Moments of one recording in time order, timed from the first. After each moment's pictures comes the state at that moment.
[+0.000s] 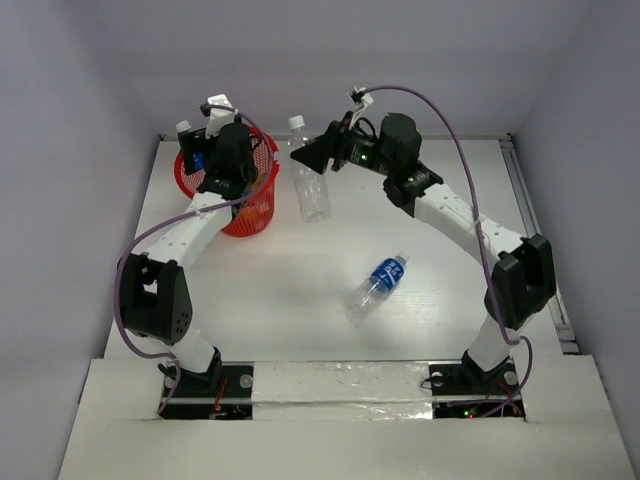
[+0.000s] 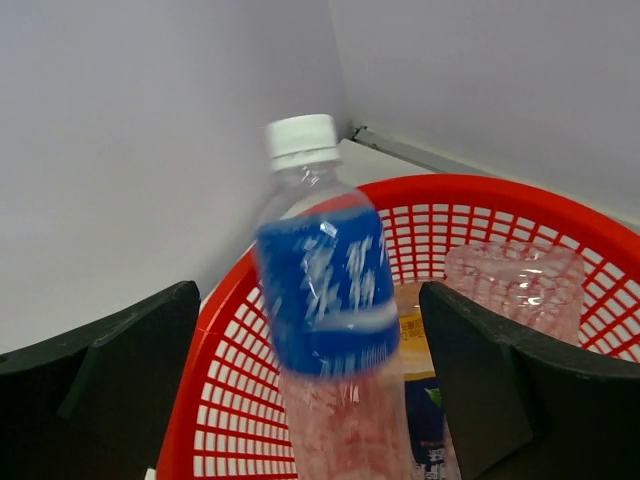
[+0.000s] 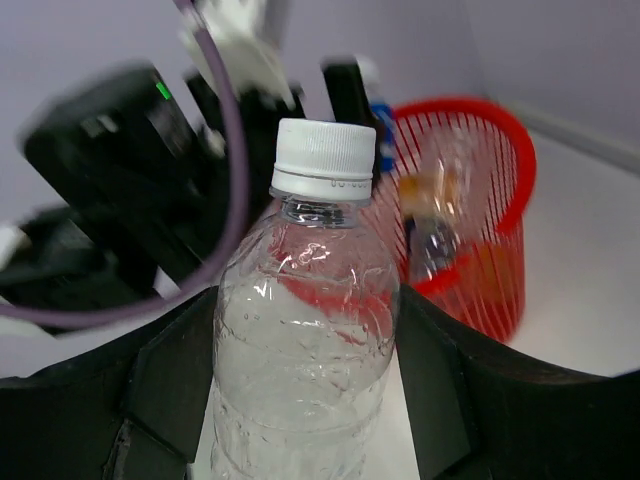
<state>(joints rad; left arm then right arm) -0.30 1.59 1.28 0.13 -0.97 0.05 0.59 1.72 1.51 0.26 -0.54 0.49</state>
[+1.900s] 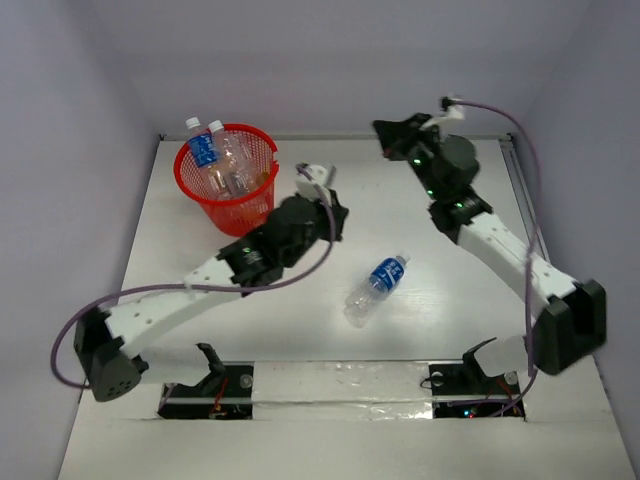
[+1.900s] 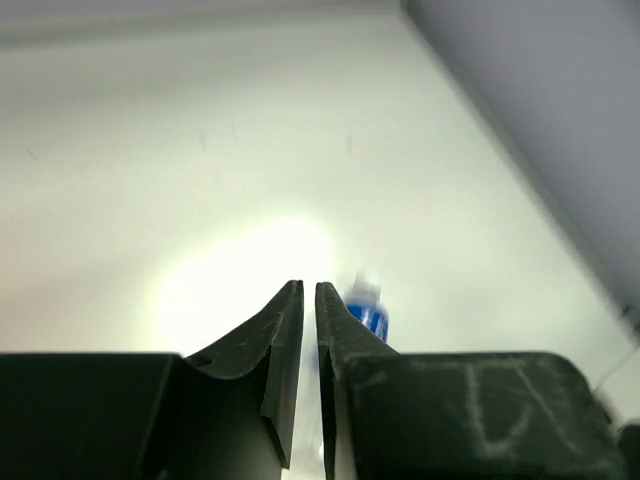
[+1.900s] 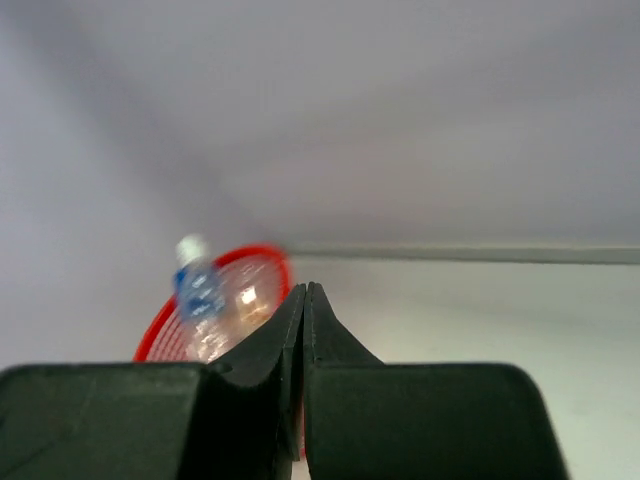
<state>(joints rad) -0.90 1.17 1.13 -0.13 -0.34 -0.41 0.53 1.50 1.30 0.41 -0.03 0.54</state>
